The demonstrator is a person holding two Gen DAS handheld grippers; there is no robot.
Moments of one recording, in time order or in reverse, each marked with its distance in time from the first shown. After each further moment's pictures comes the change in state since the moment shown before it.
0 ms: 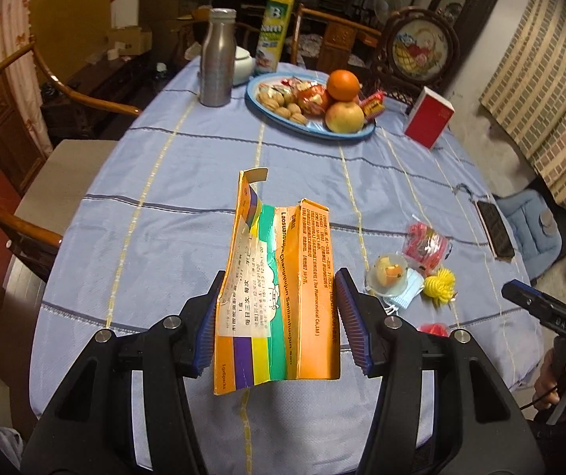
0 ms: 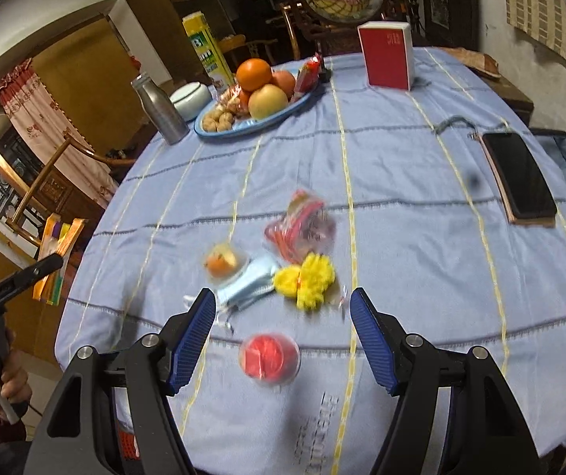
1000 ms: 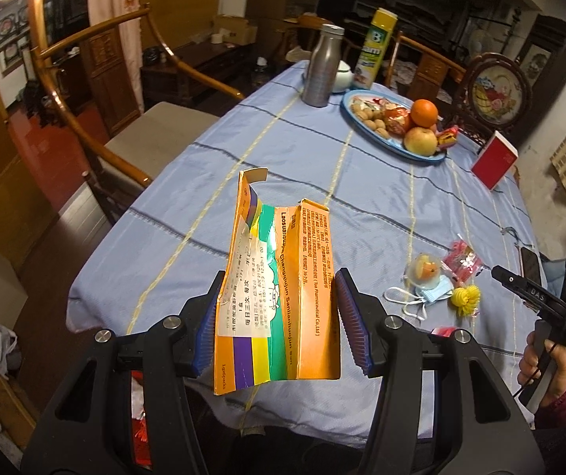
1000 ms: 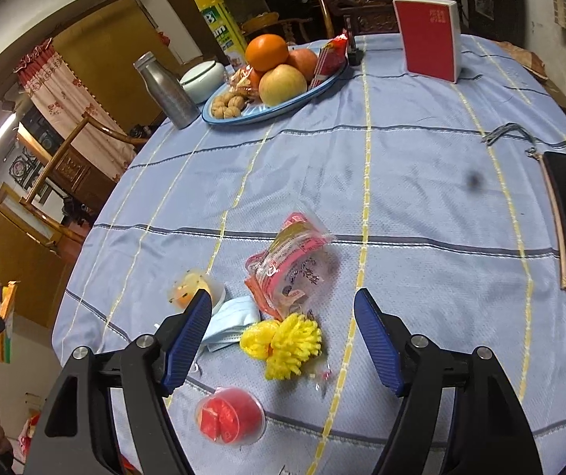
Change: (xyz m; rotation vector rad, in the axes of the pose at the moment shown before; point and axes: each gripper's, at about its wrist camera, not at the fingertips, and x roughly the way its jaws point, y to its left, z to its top) left arm -0.068 0.000 -0.057 -0.267 -0.039 0.267; right arm 0.078 -0.028 0.042 -0.075 0.098 0.117
